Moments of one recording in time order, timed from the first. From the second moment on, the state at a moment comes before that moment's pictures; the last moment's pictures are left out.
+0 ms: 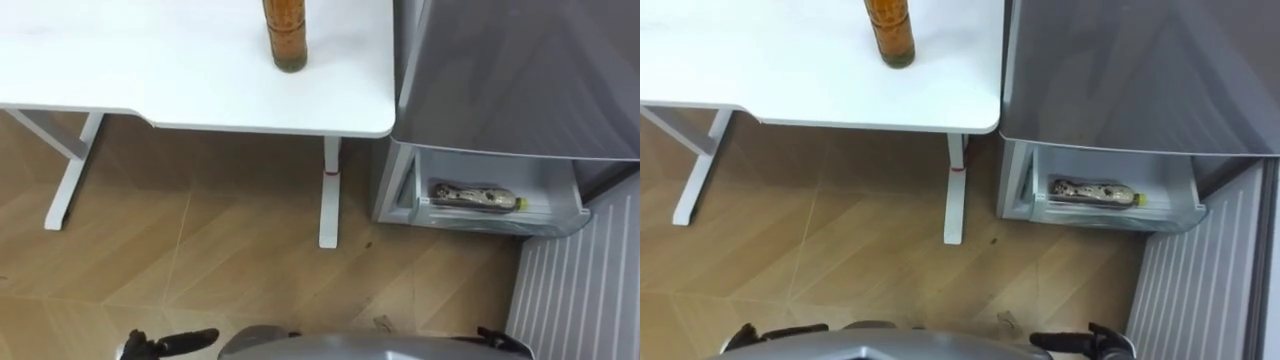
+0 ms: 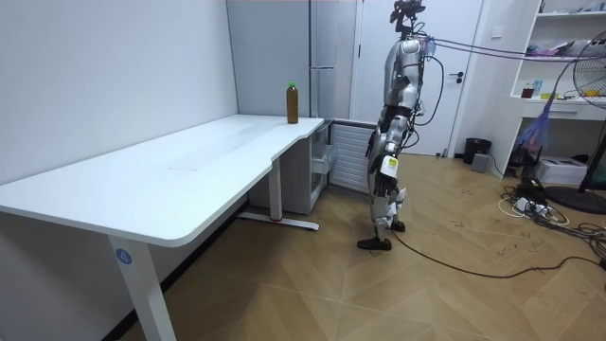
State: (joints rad) left arm 0.17 0.18 0.27 1.10 -0.31 -0.04 0.29; right arm 0.08 -0.23 -0.04 1.32 0.23 0.01 0.04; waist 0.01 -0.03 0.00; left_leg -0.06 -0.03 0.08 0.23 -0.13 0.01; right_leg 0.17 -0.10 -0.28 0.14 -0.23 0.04
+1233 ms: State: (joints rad) left arm 0.12 0.18 0.19 0.11 -0.18 -0.20 0.59; right arm 0.10 -0.23 -0.08 1.32 0.19 -0.04 0.03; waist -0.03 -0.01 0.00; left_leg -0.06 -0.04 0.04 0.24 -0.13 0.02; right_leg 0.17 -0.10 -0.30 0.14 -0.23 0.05
